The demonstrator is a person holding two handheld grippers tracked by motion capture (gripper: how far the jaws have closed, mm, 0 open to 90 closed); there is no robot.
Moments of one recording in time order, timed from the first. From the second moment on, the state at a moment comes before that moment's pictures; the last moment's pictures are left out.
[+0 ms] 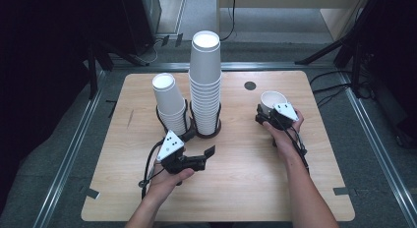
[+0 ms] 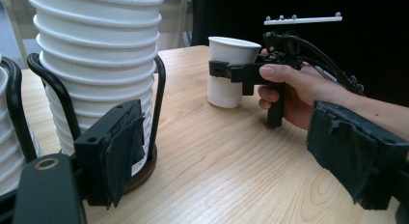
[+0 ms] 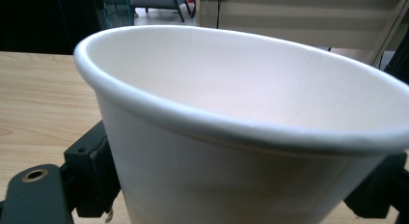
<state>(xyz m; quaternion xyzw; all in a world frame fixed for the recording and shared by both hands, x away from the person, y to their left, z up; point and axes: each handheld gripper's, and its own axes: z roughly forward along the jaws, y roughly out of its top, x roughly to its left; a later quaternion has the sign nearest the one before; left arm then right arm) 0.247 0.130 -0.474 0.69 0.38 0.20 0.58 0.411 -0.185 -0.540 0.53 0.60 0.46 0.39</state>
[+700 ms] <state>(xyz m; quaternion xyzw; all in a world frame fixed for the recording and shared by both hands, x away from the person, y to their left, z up) 0.247 0.130 -0.474 0.69 0.38 0.20 0.58 0.403 -0.187 -0.537 0.51 0.62 0.47 0.36</state>
